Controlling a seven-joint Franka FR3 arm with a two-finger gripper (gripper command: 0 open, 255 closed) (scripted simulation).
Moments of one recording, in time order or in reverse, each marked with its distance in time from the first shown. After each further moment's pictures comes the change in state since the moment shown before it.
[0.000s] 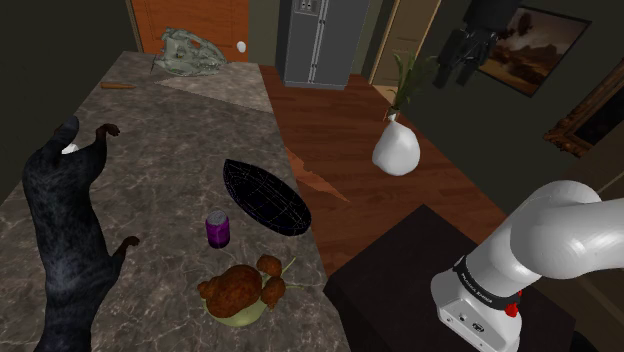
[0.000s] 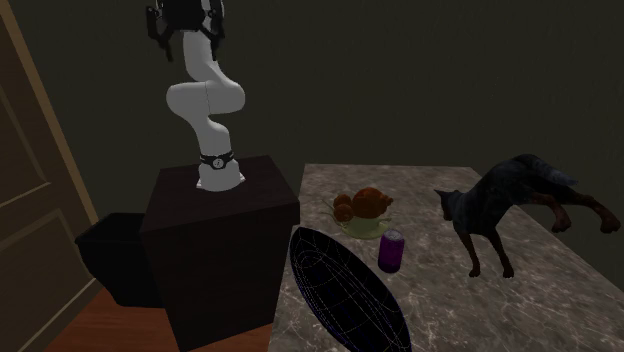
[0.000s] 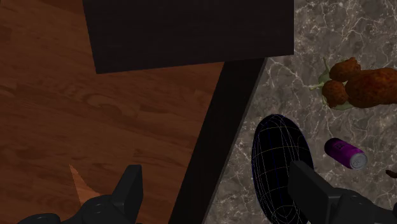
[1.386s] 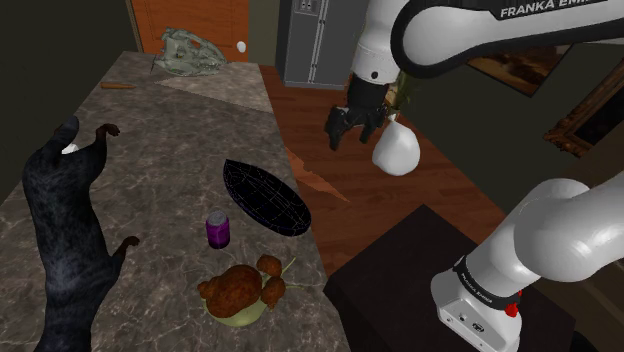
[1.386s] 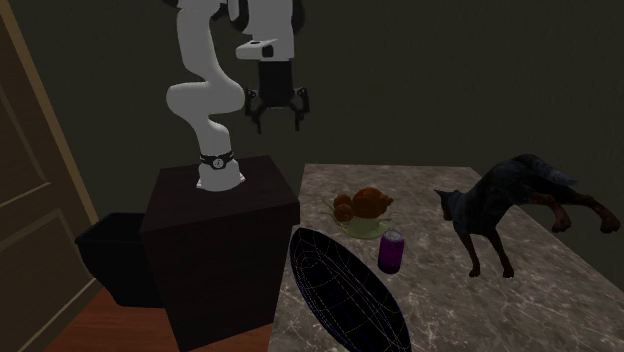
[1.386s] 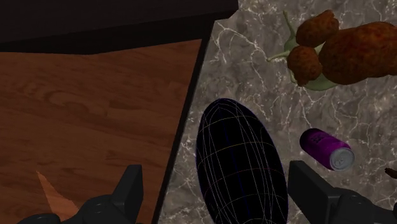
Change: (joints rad) arm 0.084 0.327 0.302 -0.168 0.139 0.514 0.349
